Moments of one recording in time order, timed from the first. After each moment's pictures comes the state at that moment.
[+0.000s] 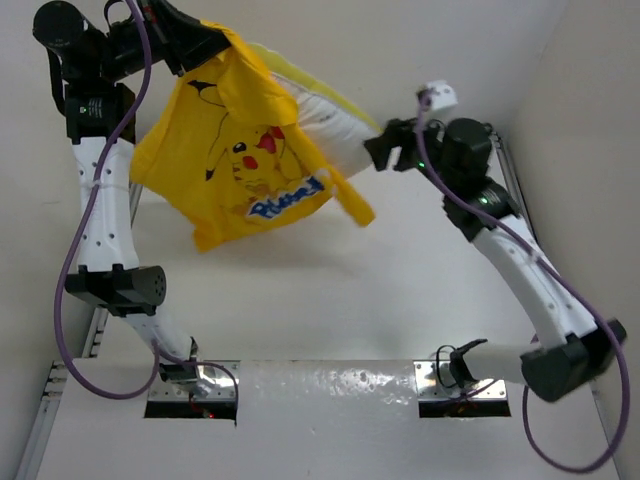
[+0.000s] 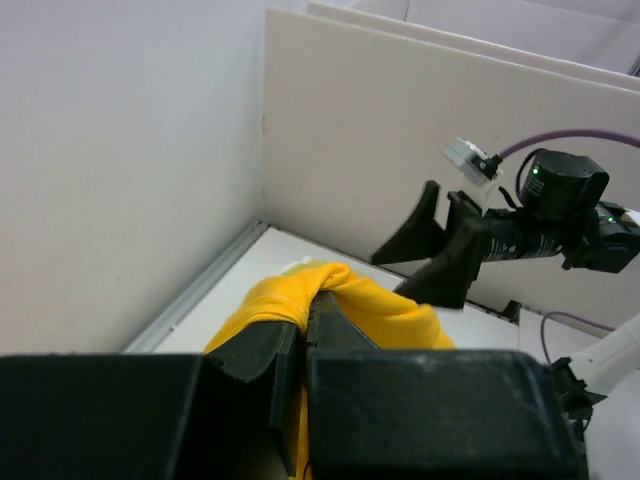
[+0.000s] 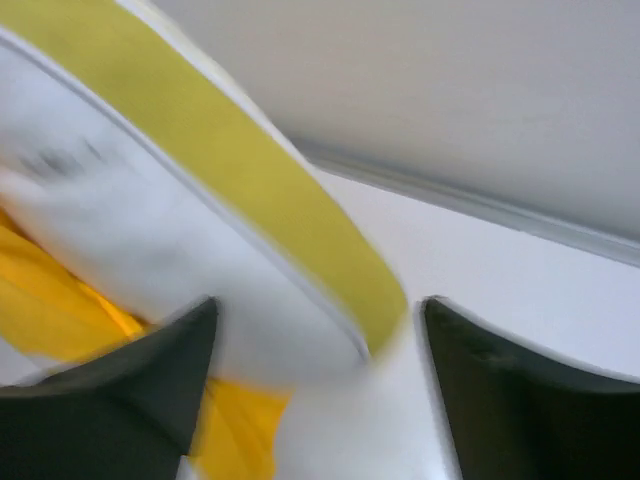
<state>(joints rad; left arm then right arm) 0.08 1.74 2.31 -0.07 1.15 -0.62 0.48 1.36 1.39 -0.13 -0.13 0.15</state>
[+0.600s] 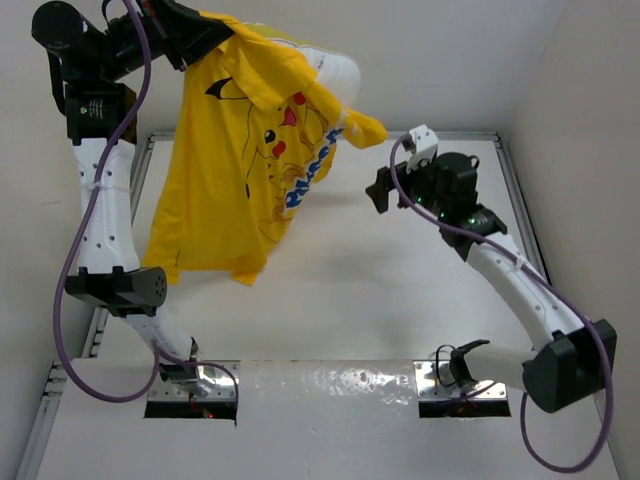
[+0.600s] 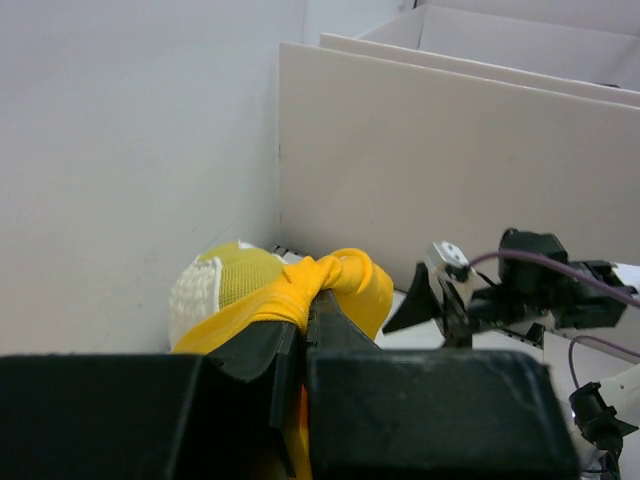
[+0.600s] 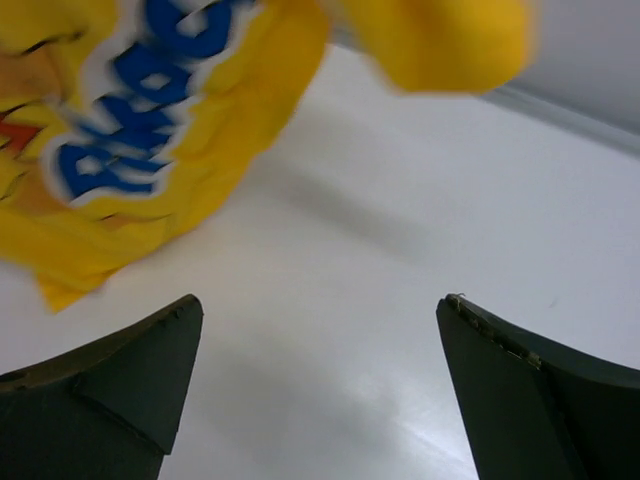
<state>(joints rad) 0.06 1.72 2.33 -0.04 1.07 -0.59 0.38 1.18 0.97 -0.10 -0.17 0.01</state>
